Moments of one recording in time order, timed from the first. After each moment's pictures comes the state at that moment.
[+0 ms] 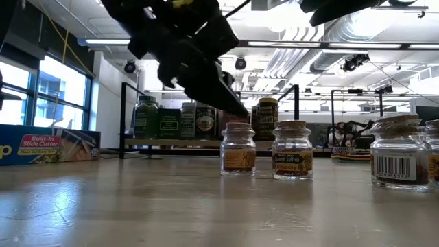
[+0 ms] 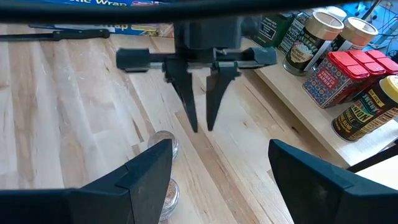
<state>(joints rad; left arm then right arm) -0.05 1.82 1.04 0.09 0.14 0.26 0.70 1.65 1.27 -0.80 0.98 0.89</state>
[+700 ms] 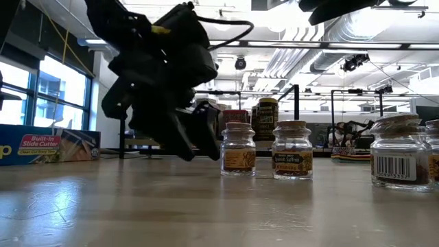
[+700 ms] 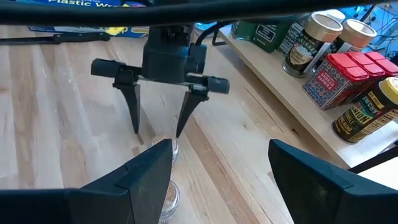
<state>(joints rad) -0.08 1.85 0.92 0.07 0.27 0.33 0.70 1.65 1.27 -0.80 0.98 0.89</state>
